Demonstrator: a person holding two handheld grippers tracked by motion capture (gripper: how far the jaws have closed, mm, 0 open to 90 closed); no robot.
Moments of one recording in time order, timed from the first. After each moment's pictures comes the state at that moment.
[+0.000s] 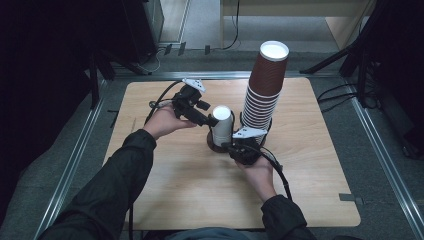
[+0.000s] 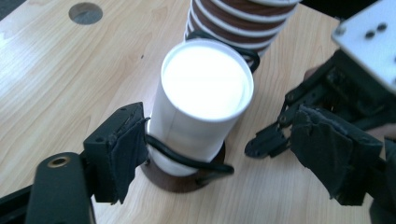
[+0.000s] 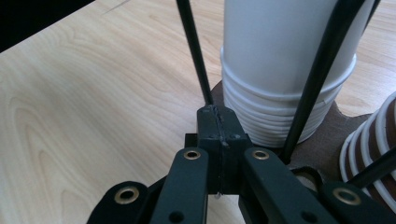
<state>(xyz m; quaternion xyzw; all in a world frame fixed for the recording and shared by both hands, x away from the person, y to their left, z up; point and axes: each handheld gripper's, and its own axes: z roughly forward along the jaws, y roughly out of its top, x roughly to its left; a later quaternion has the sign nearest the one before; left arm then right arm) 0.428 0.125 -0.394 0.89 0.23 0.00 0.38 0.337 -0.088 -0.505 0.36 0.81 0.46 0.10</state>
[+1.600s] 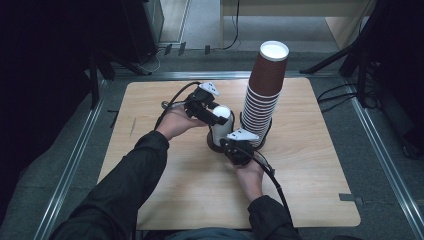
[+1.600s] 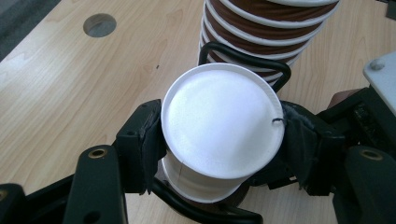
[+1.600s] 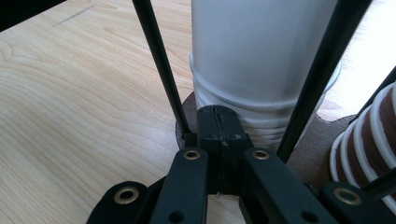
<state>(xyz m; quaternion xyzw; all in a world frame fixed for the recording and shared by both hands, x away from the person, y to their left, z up) 0.429 0.097 -0.404 0.91 0.21 0.07 0.36 0.338 -0.068 -0.523 0.41 0.77 0.45 0.17</state>
